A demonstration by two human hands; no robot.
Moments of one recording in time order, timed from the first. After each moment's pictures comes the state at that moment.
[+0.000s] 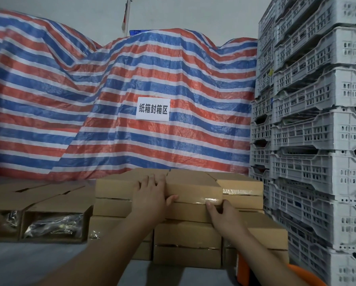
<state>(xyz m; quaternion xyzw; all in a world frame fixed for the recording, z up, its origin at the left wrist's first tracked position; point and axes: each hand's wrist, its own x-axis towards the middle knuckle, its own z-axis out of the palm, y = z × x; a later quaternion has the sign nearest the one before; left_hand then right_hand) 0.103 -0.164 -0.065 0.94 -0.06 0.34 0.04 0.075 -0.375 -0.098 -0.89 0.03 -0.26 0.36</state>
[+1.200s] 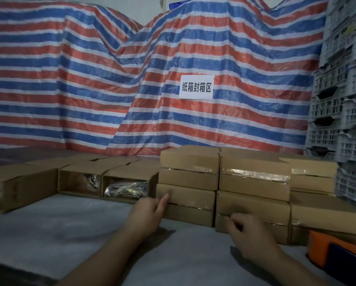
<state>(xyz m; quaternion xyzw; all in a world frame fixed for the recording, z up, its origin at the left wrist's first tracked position) 0.075 0.004 -0.183 0.89 -0.05 0.26 0.36 0.049 -0.278 -0.179 -0.90 -0.17 -0.21 0.34</state>
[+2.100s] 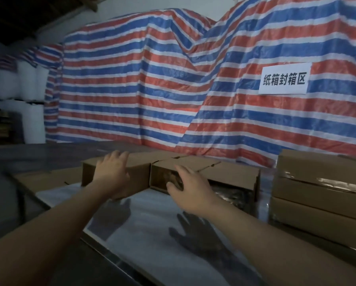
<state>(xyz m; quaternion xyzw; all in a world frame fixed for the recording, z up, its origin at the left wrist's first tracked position) 0.053 0.355 -0.134 0.90 0.23 0.36 0.00 0.112 0.108 -0.128 -0.85 -0.43 -0.17 0.24</state>
